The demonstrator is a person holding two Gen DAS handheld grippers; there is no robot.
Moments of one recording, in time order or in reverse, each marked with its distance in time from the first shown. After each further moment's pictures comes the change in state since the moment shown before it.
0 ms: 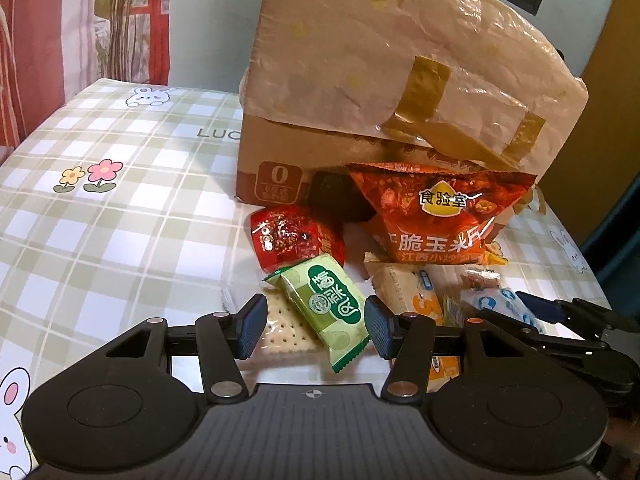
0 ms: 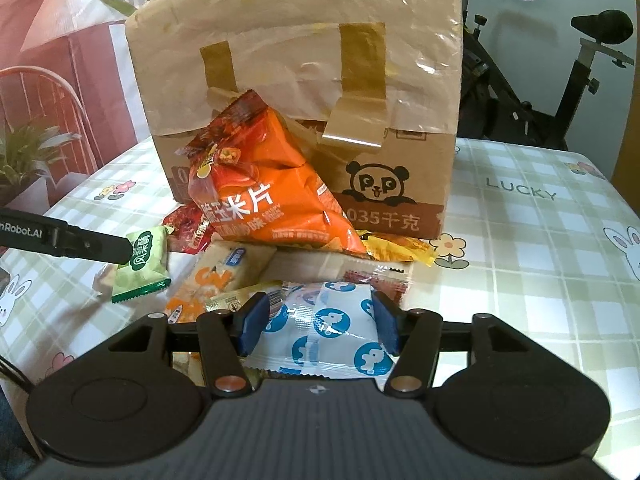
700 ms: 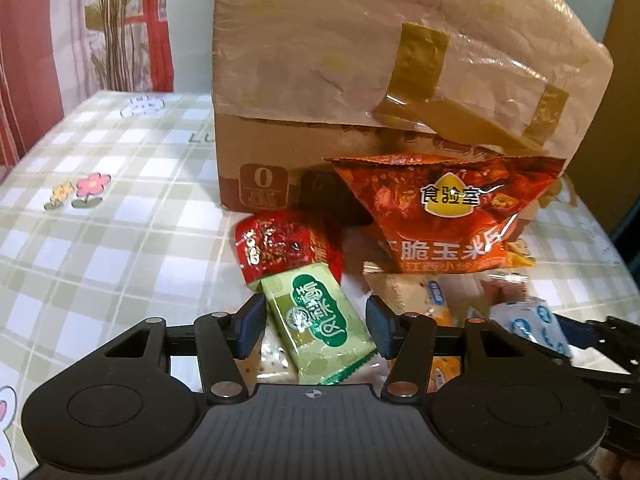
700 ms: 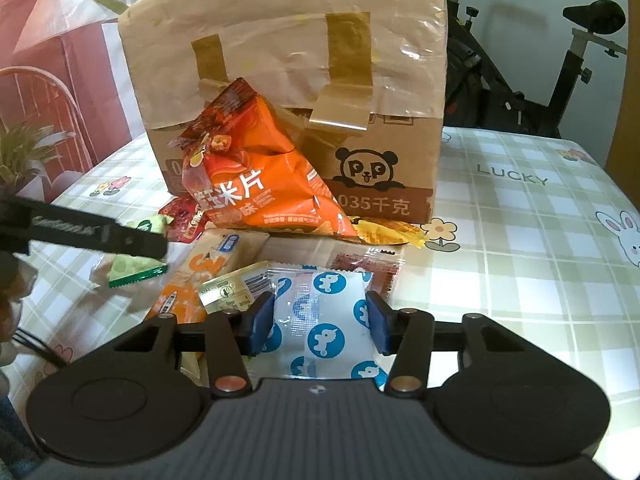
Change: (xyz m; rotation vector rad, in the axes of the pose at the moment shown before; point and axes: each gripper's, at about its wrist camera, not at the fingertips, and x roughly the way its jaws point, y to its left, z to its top) left arm 0.034 -0.027 0.004 0.054 -0.004 0.105; right arm -0.004 -0.003 -0.005 0.020 0.016 -0.009
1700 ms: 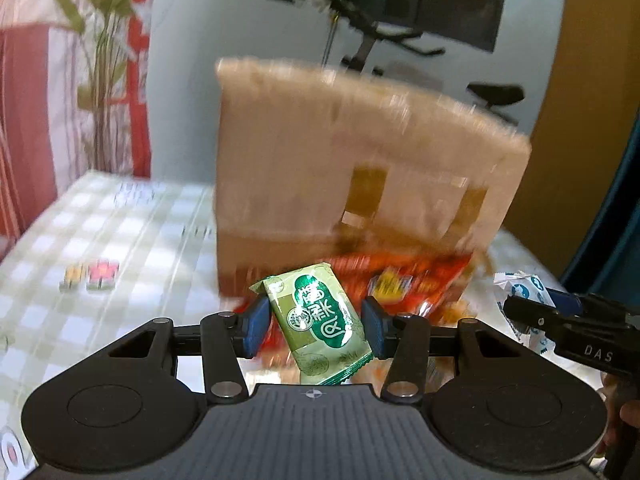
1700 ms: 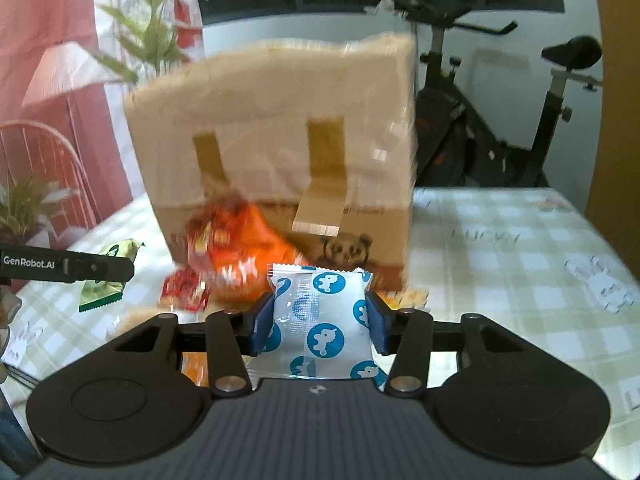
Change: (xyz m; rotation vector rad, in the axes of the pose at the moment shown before) left arm -0.079 0.011 0.018 0.050 -0.243 -0.124; right arm -0.046 -0.008 0.024 0.031 -0.187 -0.016
